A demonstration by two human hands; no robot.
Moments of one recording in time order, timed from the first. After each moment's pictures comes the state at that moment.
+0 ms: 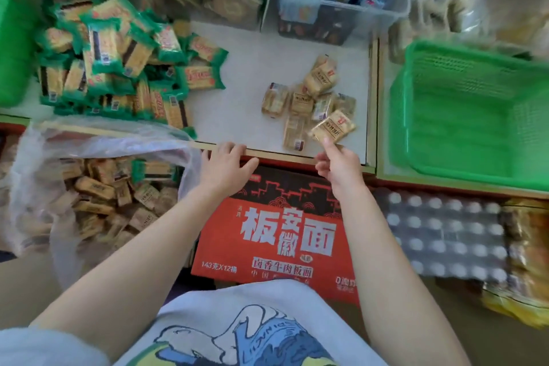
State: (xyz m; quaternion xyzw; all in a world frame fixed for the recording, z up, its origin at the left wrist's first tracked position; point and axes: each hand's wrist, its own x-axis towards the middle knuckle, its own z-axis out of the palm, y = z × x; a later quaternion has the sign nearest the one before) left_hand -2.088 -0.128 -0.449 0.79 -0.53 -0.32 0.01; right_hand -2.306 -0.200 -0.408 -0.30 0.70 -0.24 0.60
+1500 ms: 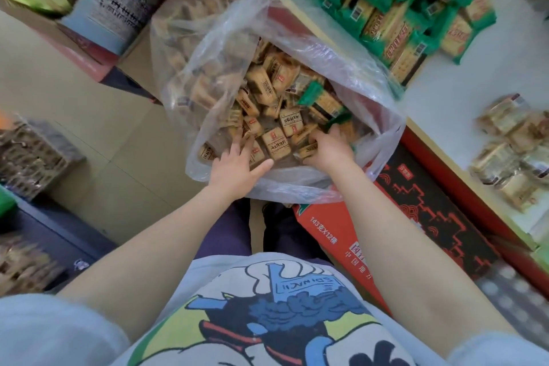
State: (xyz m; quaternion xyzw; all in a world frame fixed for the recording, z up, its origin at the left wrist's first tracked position) left_hand -1.914 0.143 -0.545 0.85 -0.28 -0.44 0.03; right_hand -2.012 -0.060 -0.536 -0.82 0.36 0.39 0.23
